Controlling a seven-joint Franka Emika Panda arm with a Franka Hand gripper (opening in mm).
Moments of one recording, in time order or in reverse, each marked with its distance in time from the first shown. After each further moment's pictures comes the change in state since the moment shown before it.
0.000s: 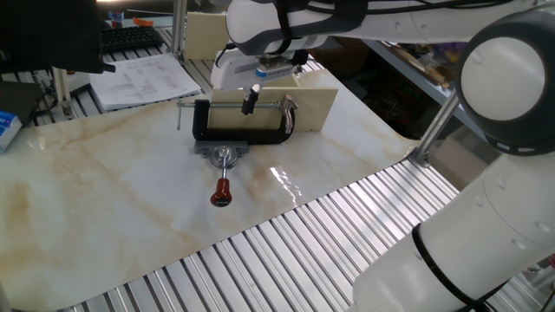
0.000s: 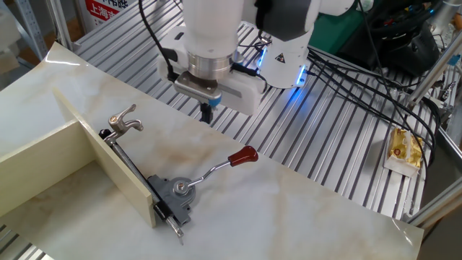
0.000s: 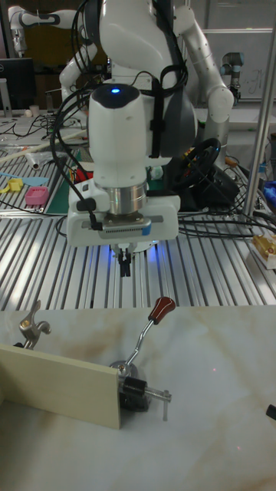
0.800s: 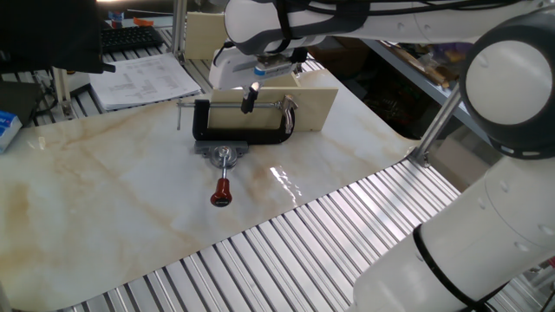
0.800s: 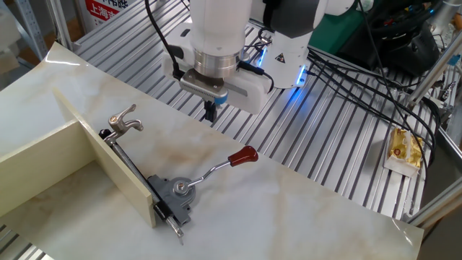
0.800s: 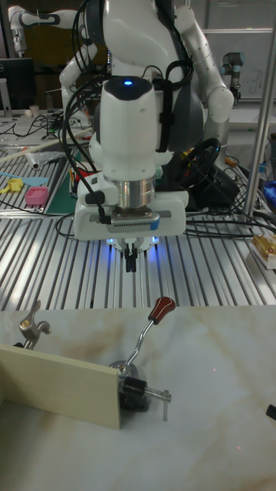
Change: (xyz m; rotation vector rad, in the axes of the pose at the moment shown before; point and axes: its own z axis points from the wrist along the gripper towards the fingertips) arm 0.001 0.012 -0.010 0.019 0.003 0.007
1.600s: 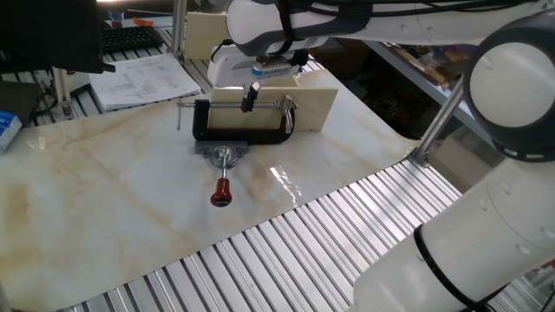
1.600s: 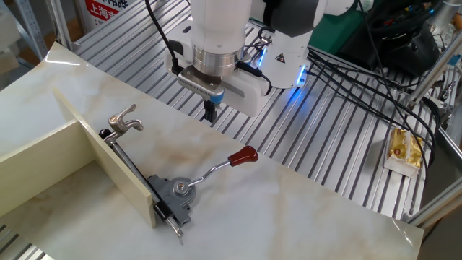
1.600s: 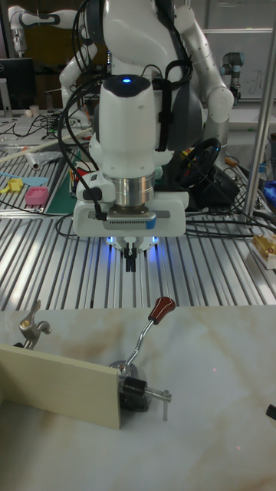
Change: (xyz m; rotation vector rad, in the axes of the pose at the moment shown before) arm -0.001 0.000 -0.002 -0.005 -0.026 0.108
